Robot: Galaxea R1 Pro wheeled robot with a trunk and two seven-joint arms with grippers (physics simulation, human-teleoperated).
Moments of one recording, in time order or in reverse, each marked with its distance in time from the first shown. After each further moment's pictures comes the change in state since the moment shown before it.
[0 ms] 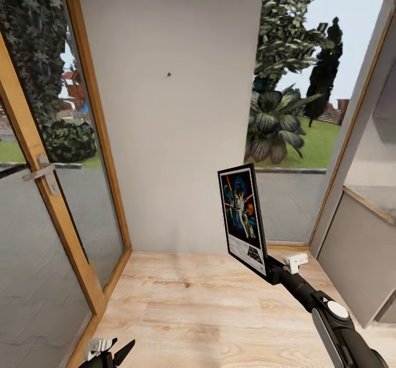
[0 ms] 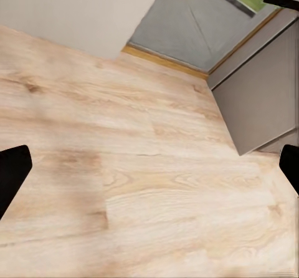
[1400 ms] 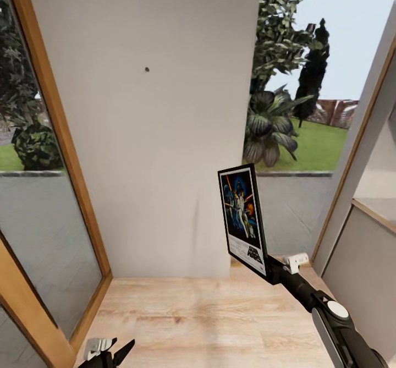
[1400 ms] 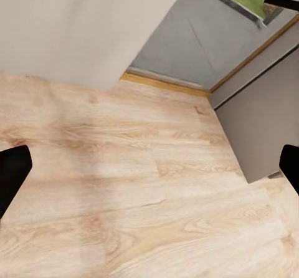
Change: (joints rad) left arm 0.000 0.000 0.002 0.001 0.000 0.000 0.000; right arm 0.000 0.000 0.000 -0.001 0.000 0.001 0.000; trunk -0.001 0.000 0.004
